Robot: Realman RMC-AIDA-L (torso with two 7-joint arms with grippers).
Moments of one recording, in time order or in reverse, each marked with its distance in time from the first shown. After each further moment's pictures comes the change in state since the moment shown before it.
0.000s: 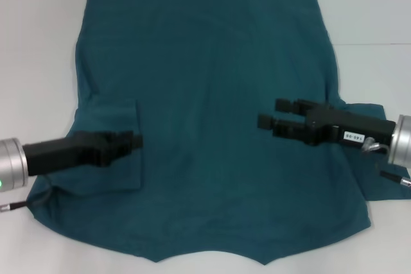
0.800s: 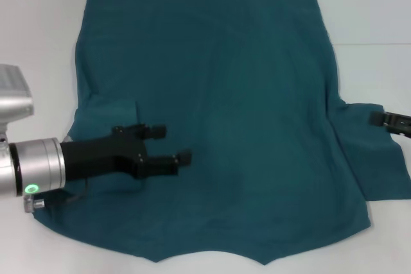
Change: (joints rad) left arm -0.041 -0.005 0.112 -0.094 -0.089 -0.003 0.246; right arm -0.136 -0.153 0.054 -0.119 -0.141 0.078 0.605
